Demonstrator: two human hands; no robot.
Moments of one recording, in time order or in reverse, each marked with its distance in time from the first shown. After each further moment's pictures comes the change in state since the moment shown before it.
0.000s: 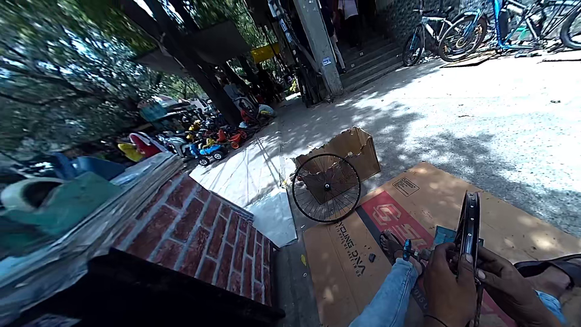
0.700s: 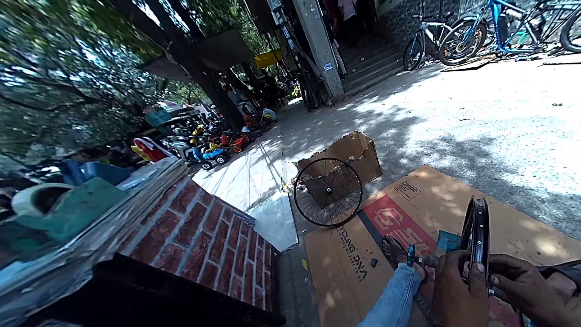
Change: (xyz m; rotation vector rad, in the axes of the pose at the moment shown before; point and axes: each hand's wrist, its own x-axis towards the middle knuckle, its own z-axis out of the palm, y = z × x) left_hand -0.003 0.005 0.007 0.021 -0.021 0.069; right_hand -0.002 -0.013 -0.026 -0.184 0.010 -0.095
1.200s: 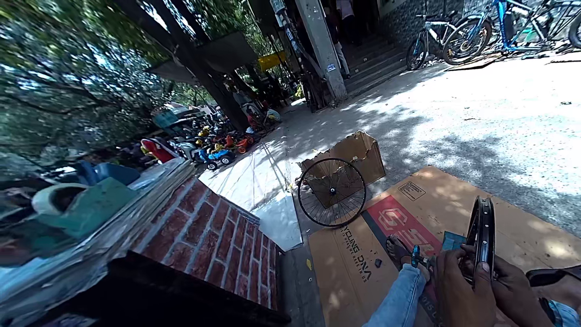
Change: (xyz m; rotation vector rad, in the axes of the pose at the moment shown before) left_hand -0.004 0.000 -0.001 0.130 0.118 -0.054; right_hand 0.004 0.010 0.046 -0.522 0.194 -0.139
